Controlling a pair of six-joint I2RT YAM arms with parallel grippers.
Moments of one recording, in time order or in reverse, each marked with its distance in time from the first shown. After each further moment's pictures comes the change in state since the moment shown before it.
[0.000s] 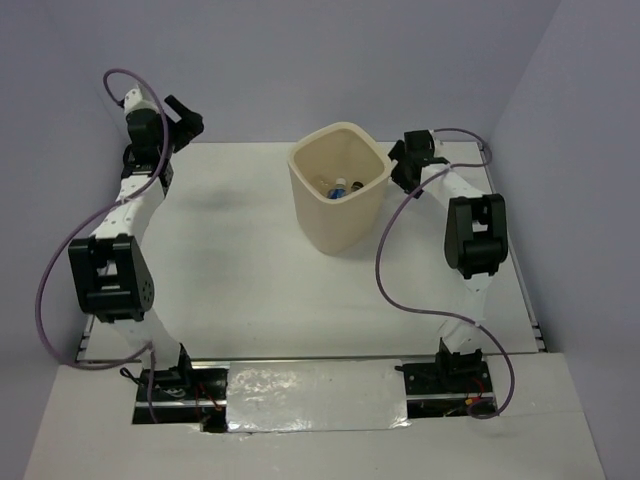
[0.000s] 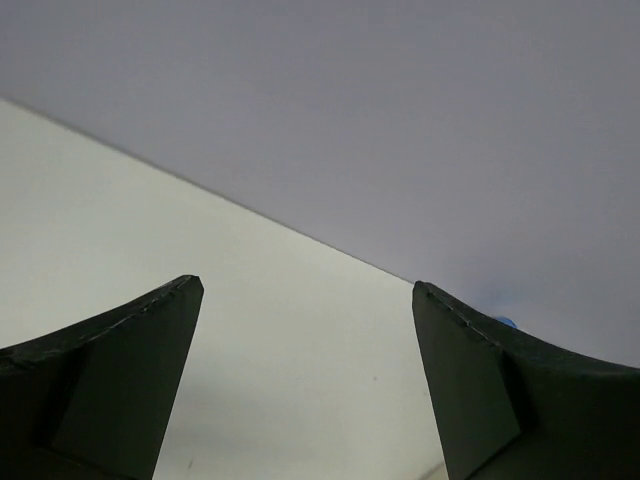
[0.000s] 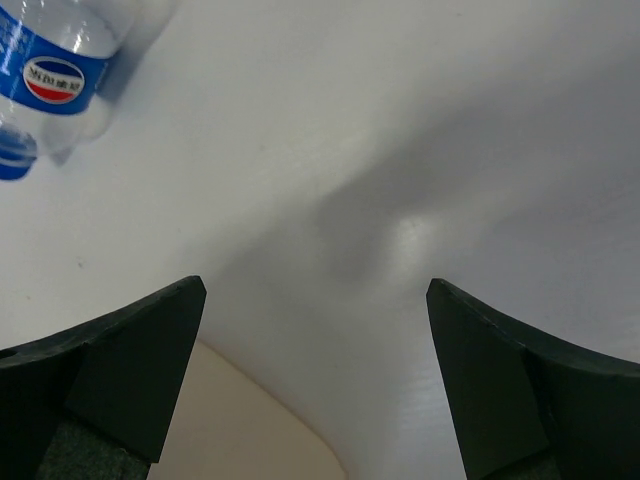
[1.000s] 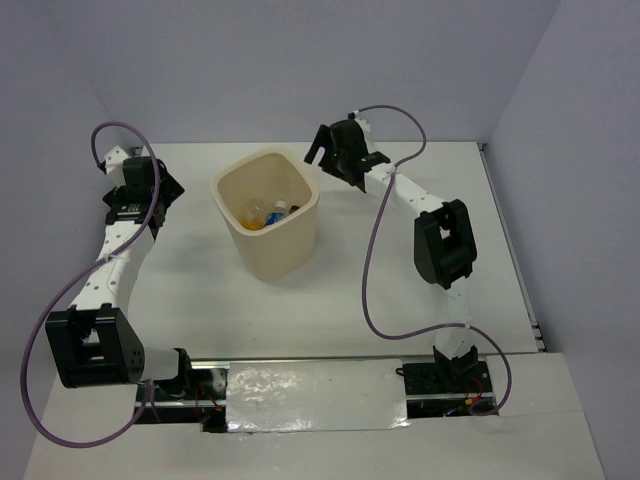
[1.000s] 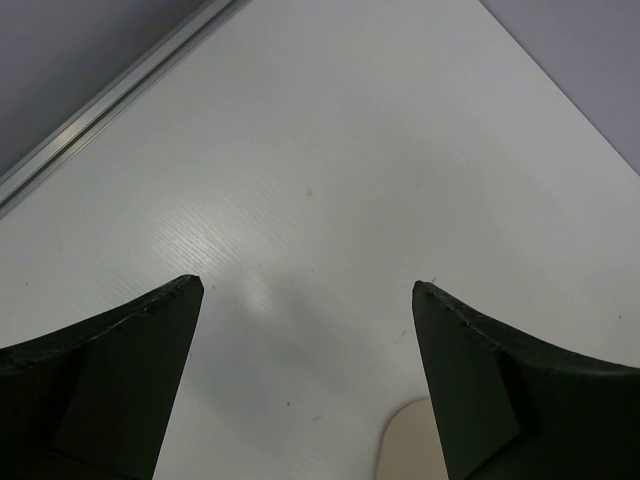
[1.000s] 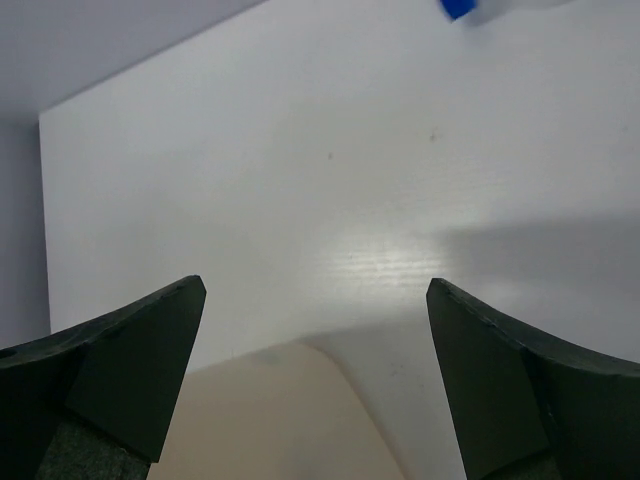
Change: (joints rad) left arm 0.000 -0.453 -0.354 -0.538 -0.485 -0.003; right arm 0.375 -0.040 0.126 0.075 0.020 0.038
